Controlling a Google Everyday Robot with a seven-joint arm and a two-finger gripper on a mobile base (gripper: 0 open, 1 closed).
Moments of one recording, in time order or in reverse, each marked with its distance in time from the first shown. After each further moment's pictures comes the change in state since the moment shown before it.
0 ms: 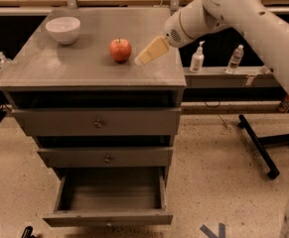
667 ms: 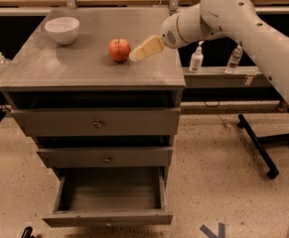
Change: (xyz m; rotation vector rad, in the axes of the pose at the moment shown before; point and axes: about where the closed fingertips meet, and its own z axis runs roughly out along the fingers) arm -0.016 -0.008 0.013 0.041 -0.134 0.042
